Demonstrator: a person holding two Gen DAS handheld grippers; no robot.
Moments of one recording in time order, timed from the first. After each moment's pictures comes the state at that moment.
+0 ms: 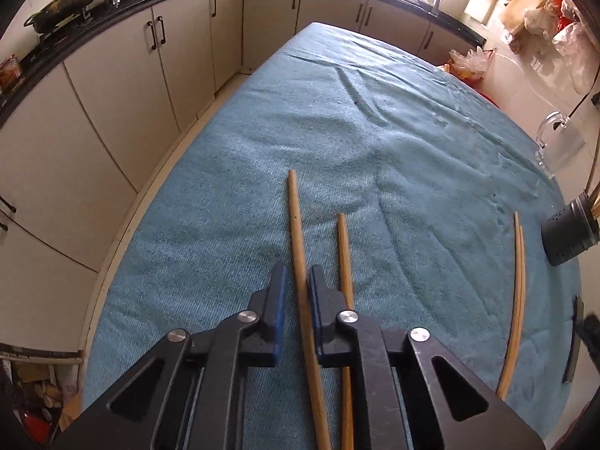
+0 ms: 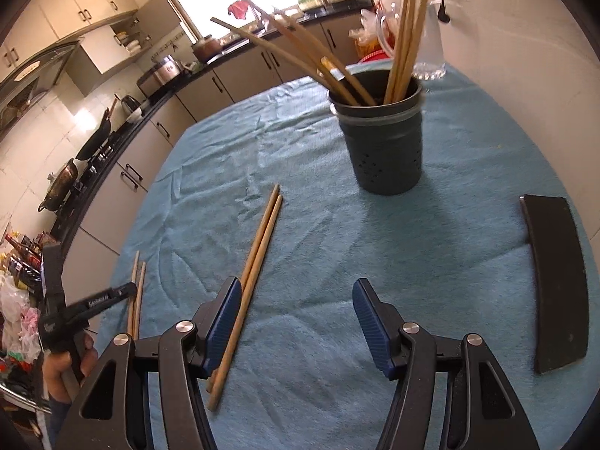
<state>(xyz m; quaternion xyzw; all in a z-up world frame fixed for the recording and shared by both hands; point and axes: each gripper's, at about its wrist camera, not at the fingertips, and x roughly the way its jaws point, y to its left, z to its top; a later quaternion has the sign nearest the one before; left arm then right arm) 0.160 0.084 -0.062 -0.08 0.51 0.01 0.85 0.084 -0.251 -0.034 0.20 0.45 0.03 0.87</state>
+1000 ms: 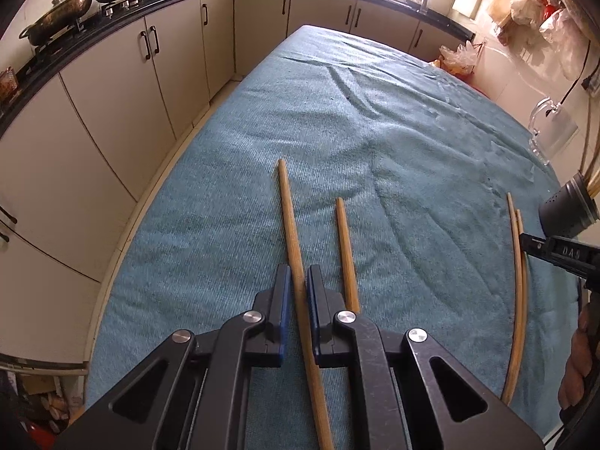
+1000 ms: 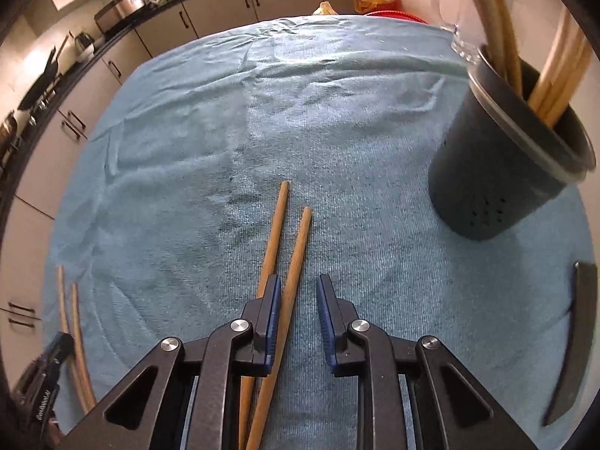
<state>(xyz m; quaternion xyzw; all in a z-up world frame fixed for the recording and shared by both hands) 0.155 0.081 -0.063 -0.06 0.51 0.00 0.86 0.199 -0.184 -0.080 0.08 0.56 -0.04 0.83</state>
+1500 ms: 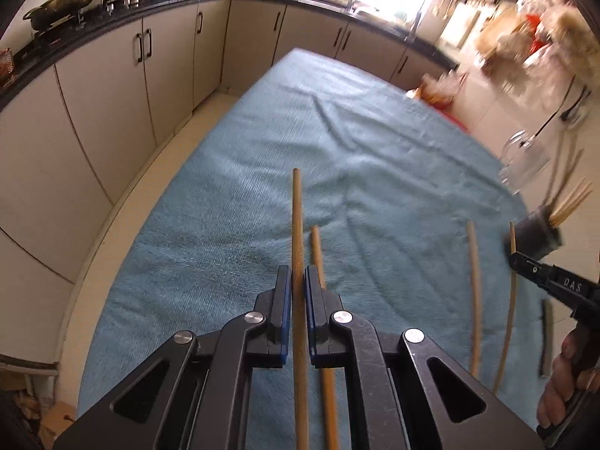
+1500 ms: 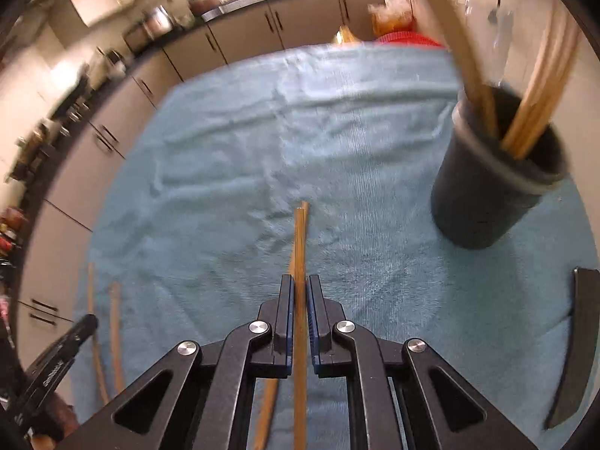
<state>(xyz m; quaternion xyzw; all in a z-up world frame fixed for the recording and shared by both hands) 0.136 0.093 -0.032 -0.12 0.46 -0.05 0.88 0.159 -0.192 -0.033 0.13 0.47 0.04 0.87</state>
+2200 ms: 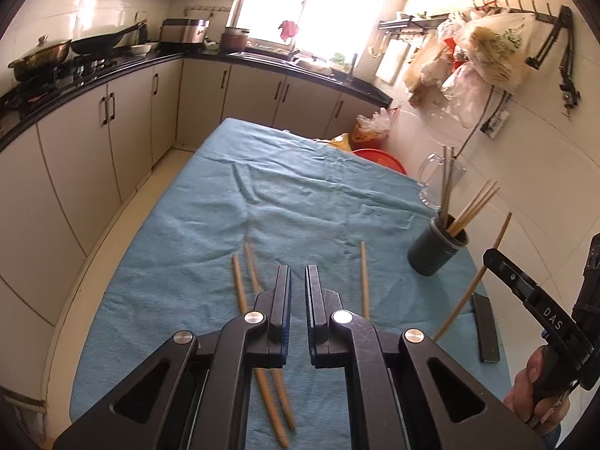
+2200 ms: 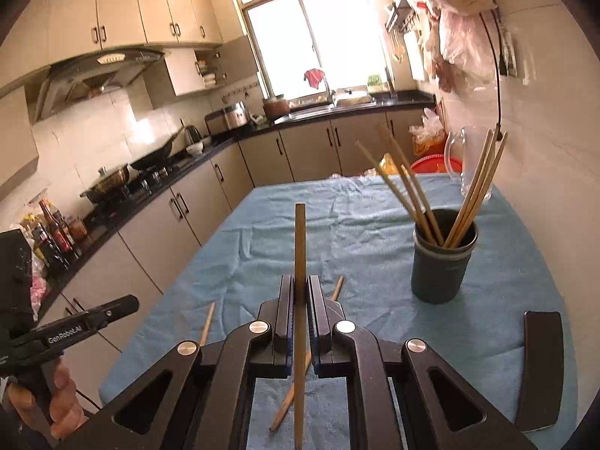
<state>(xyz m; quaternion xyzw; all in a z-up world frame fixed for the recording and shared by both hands) 0.063 0.044 0.060 -0.11 0.37 -0.12 0.92 0.033 -0.201 0.055 0.10 0.27 0.10 0.95</state>
